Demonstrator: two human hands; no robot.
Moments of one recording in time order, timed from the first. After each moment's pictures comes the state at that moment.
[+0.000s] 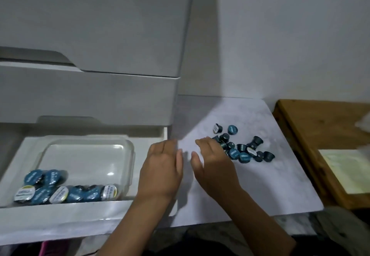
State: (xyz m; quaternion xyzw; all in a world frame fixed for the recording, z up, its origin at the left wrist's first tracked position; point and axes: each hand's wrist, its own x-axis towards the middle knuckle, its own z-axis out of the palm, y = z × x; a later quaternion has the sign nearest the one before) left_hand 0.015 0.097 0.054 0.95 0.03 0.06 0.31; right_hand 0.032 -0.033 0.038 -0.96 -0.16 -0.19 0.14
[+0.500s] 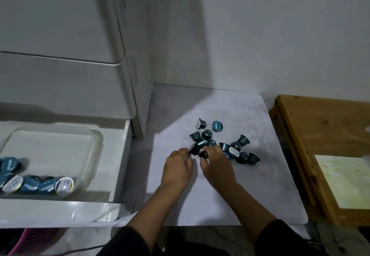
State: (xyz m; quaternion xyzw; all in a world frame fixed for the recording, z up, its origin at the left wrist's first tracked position) left_hand 0.065 -0.042 -0.037 0.91 0.10 -0.10 0.40; right_hand 0.082 -0.164 -0.049 -0.97 -0.05 0.02 0.23
